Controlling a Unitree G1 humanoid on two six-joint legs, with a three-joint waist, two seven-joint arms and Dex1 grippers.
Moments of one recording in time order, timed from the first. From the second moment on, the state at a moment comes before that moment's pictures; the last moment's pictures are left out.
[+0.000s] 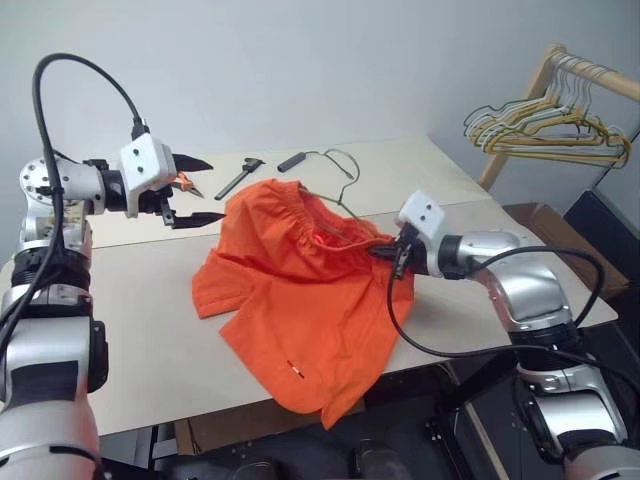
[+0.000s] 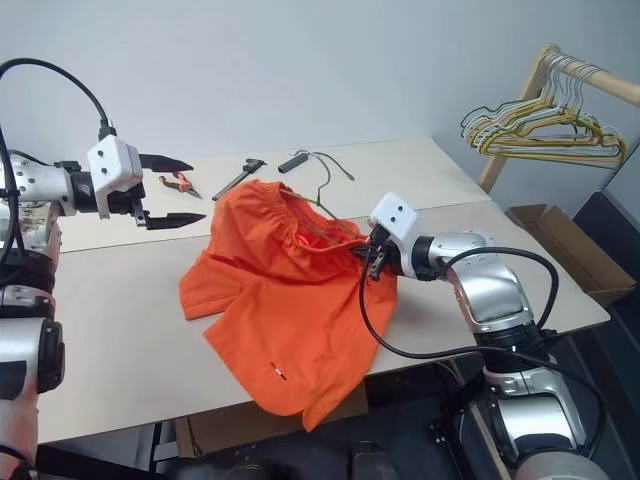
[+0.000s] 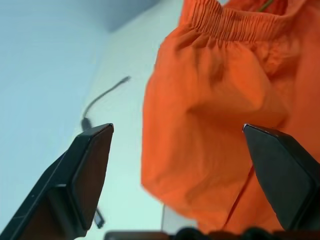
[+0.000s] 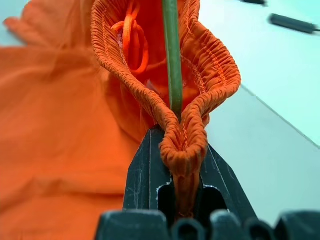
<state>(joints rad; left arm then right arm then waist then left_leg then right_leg) -1.01 0.78 0.02 0.86 -0.13 -0.32 -1.36 -0.64 -0.56 0.10 -0.15 0.17 0.84 0.84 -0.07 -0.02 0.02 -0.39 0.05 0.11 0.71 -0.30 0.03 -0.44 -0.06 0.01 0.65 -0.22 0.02</state>
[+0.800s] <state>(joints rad) -0.75 0.51 0.20 0.30 -0.63 0.10 -1.33 -0.78 -0.25 -0.56 -0.32 0.02 1.61 0.09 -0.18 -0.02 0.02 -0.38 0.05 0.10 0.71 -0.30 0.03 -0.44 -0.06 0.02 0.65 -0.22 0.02</state>
